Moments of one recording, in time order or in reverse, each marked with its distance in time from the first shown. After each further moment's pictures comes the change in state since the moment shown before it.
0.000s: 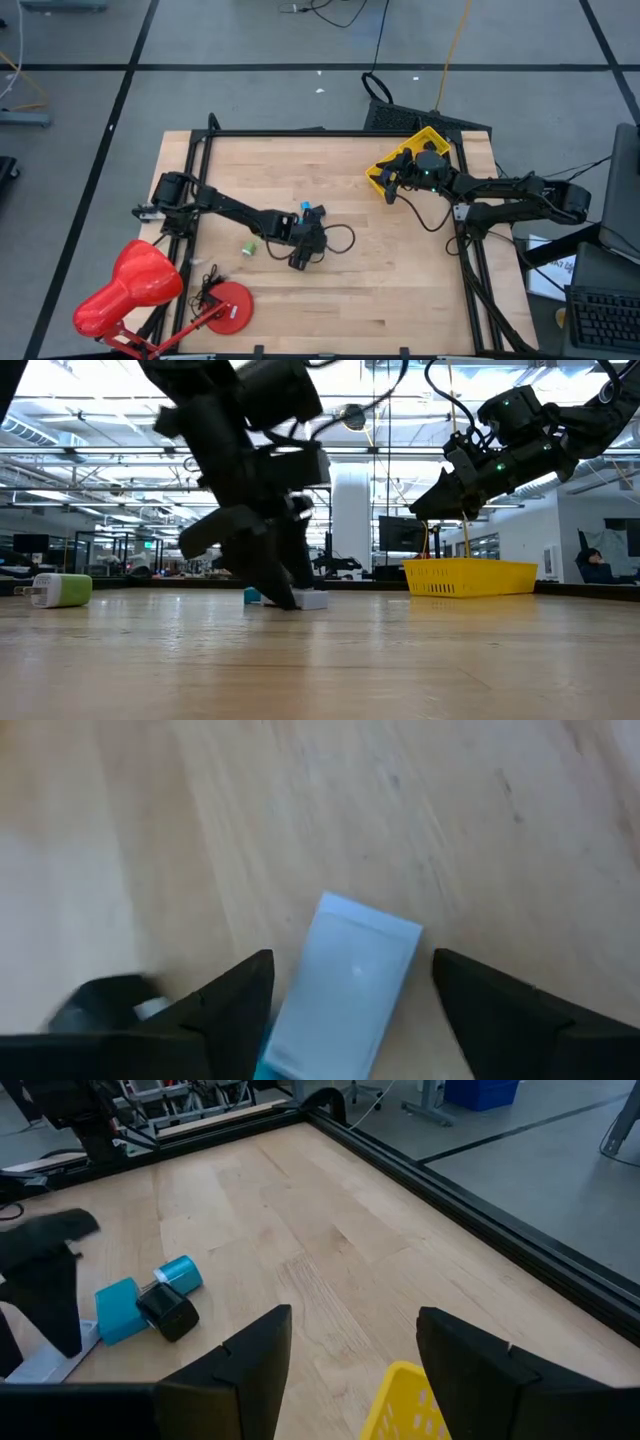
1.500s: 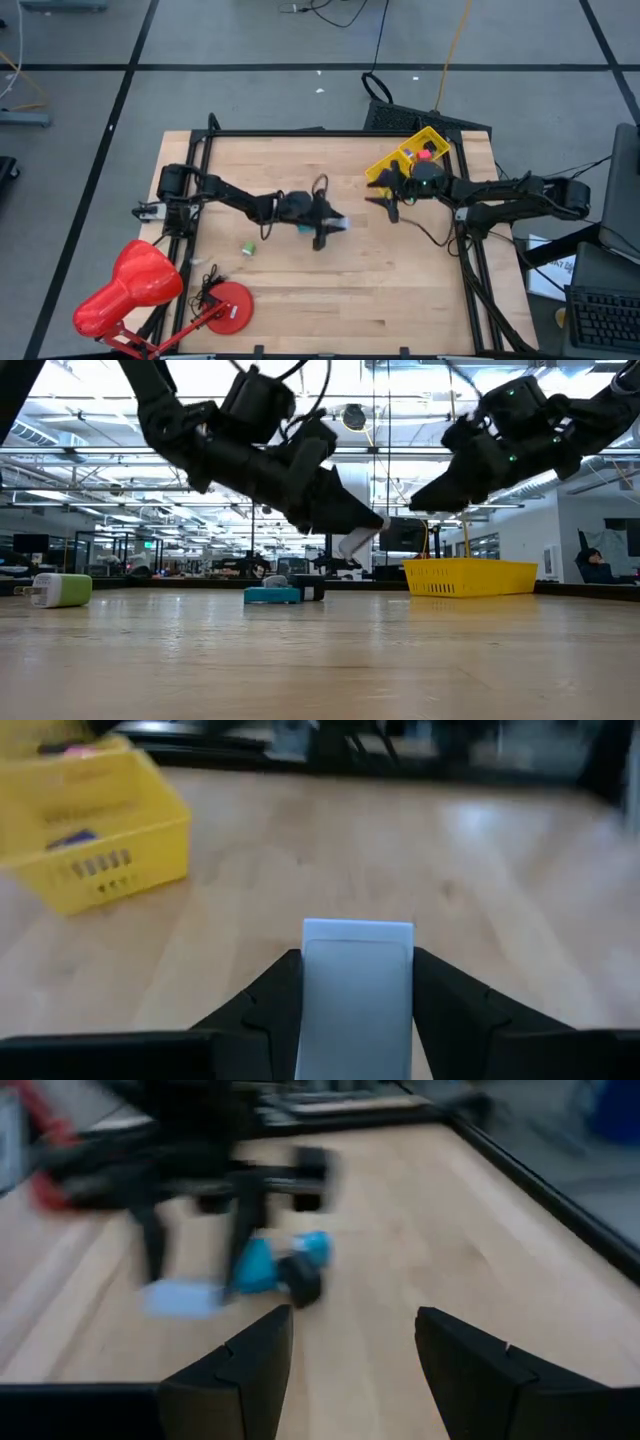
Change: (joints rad) left arm 0.173 0.005 -0.216 0.904 0.248 -0.360; right arm 0.144 0.000 0.000 0.001 -0.156 -0.132
